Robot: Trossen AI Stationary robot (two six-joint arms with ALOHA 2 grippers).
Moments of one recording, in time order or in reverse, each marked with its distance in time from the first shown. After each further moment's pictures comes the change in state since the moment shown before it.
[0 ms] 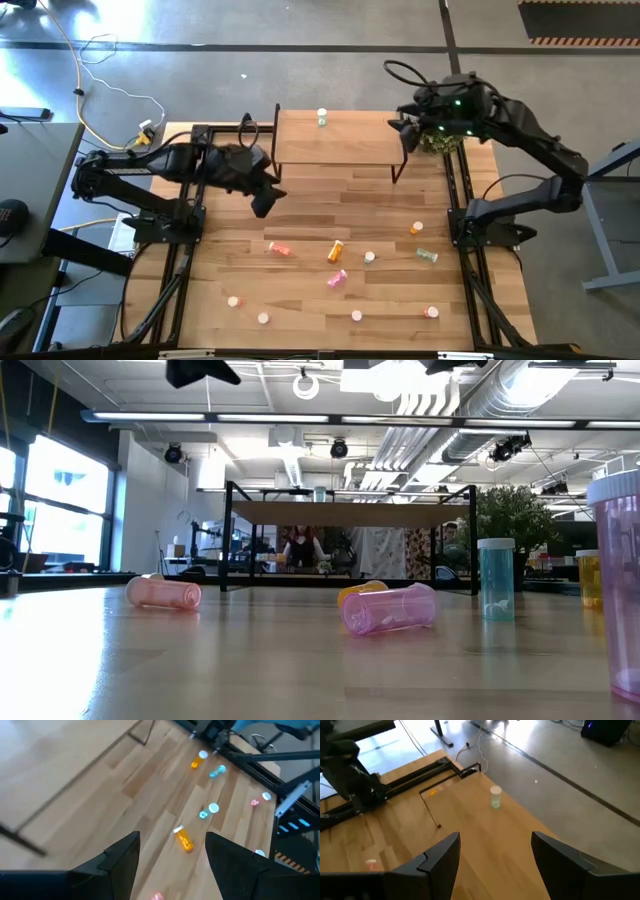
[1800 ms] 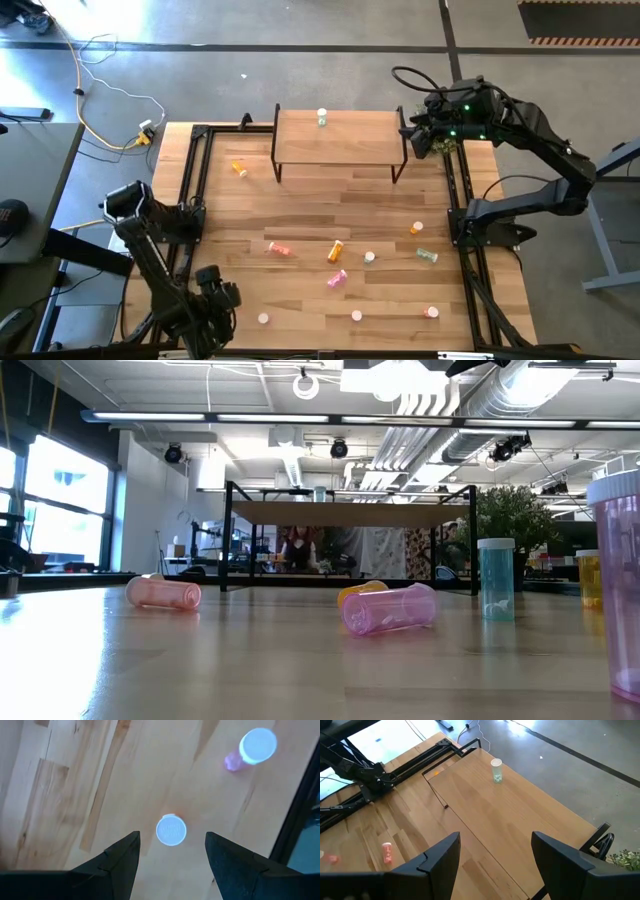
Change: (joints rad) left arm -1.032 0.542 -0.001 -0.305 -0.167 -0.770; right arm 0.000 -0.044 0.000 -0.127 -0.034 0.104
